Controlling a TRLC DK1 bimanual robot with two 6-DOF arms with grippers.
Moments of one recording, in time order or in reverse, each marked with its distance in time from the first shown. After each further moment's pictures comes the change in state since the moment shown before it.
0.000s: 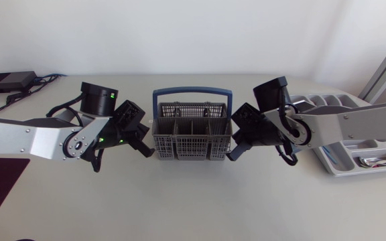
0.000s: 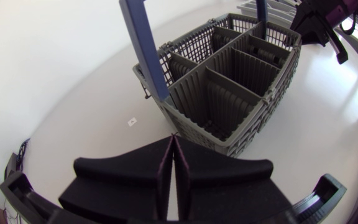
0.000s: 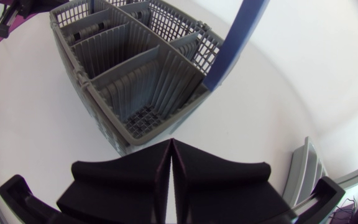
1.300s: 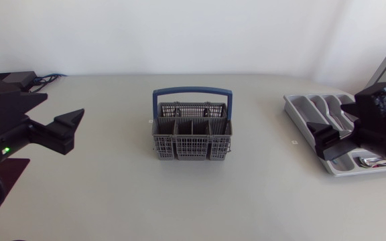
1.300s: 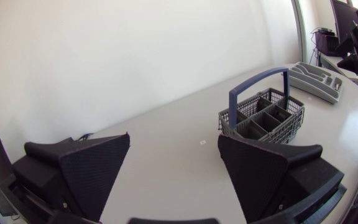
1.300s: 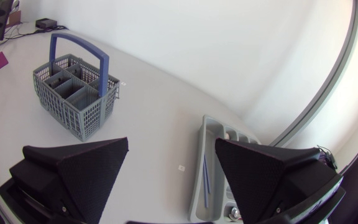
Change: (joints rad) left arm 0.191 -0.916 -0.193 -0.331 -0.082 -0.085; right arm -0.314 -0.895 -0.217 -0.293 0.036 -0.003
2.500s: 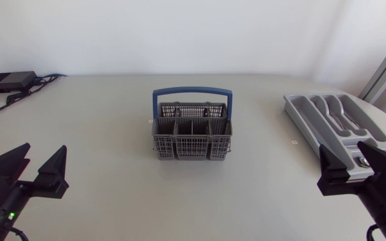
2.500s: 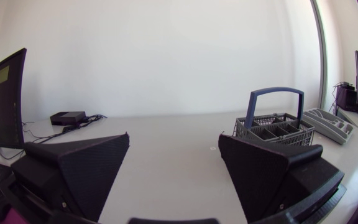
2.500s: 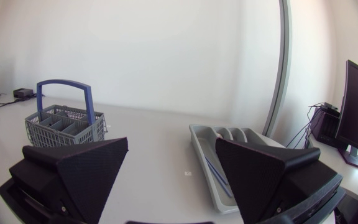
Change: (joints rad) left arm 0.175 -0.619 -0.518 0.117 0.043 -0.268; right arm -0.085 -0.626 -0.525 0.260 -0.001 0.327
